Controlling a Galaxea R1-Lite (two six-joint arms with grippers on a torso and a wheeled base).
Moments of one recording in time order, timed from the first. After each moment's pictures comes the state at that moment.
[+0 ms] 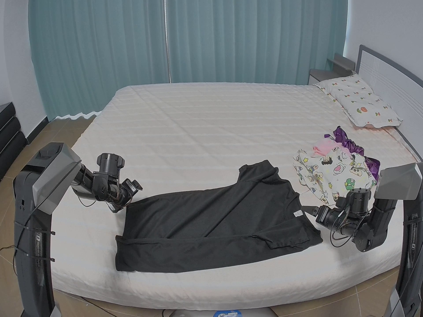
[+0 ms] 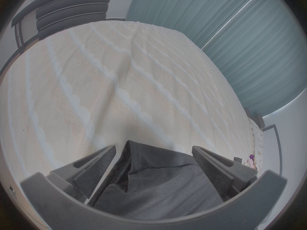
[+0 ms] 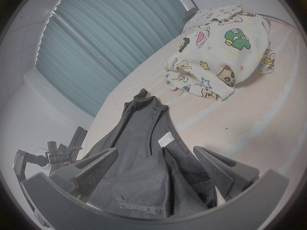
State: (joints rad) left arm -0.05 2.48 -1.44 -0.20 -0.01 -0.83; right arm 0.03 2.41 -0.59 -1.33 0.31 0.56
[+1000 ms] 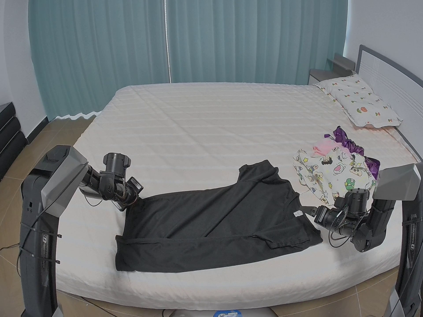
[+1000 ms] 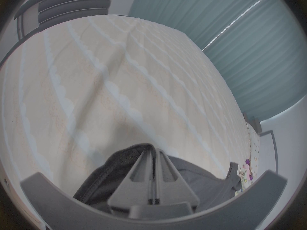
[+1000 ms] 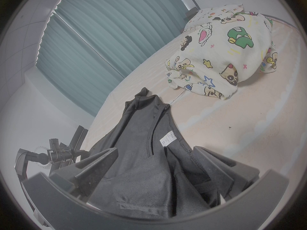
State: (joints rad) left arm -0.07 2.54 -1.55 -0.19 0.01 -0.93; right arm 0.05 2.42 -0.60 -1.33 0.30 0.56
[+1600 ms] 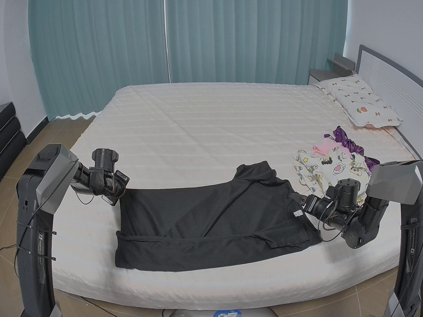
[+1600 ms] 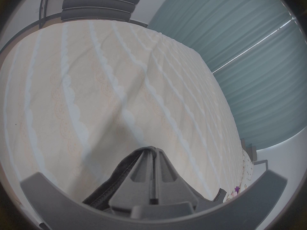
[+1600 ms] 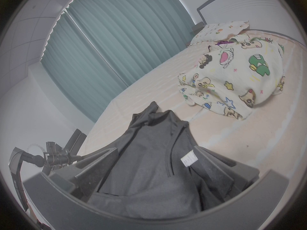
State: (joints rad) left arm 0.00 2.54 -1.58 -0.20 0.04 -1.04; right arm 0.16 2.37 -0.69 -1.31 0.13 0.57
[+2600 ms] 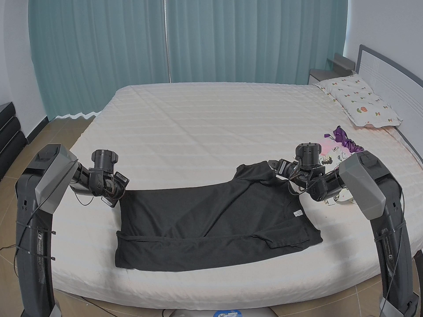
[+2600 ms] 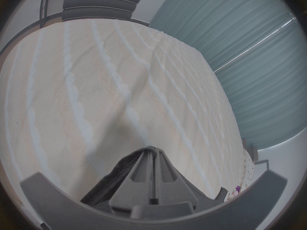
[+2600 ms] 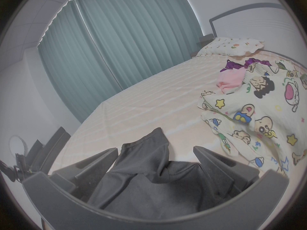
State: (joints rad) left arm 0.00 2.54 -1.56 -0.19 0.04 -1.04; right arm 0.22 2.69 -1.74 -0.59 -0.05 0.45
